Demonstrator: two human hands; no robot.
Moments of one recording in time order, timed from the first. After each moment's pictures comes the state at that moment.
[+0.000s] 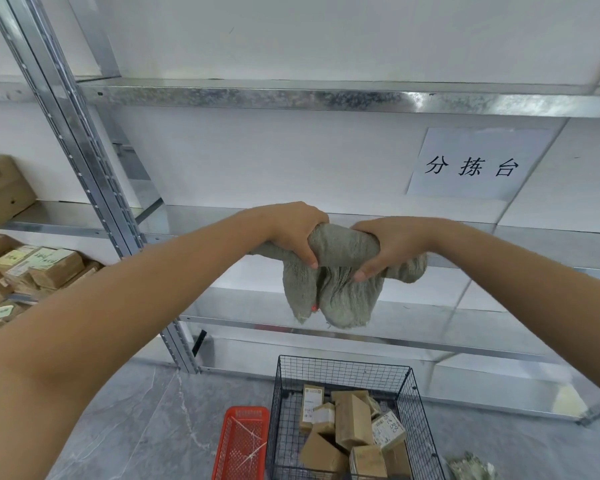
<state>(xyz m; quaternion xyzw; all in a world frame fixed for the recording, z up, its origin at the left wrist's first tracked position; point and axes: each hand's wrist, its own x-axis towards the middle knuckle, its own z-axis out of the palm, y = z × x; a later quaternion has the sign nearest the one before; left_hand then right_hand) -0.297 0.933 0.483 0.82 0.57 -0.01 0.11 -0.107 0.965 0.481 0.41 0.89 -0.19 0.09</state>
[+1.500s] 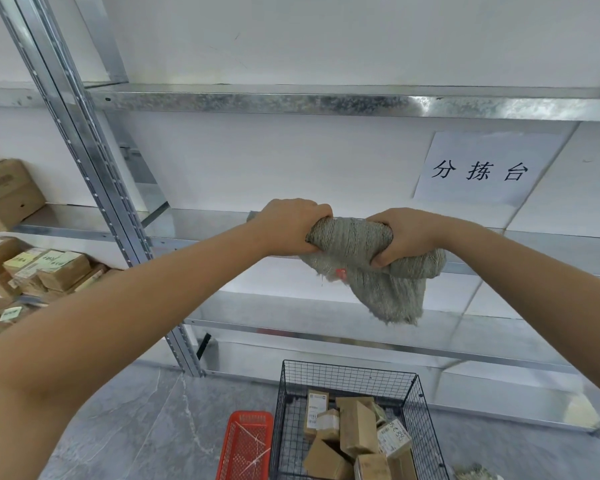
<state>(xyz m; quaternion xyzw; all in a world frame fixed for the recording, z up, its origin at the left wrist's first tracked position) -0.308 0.932 0.471 0.81 0.57 0.06 -0.09 -0.101 0.988 0.482 0.41 0.89 -0.19 0.01</state>
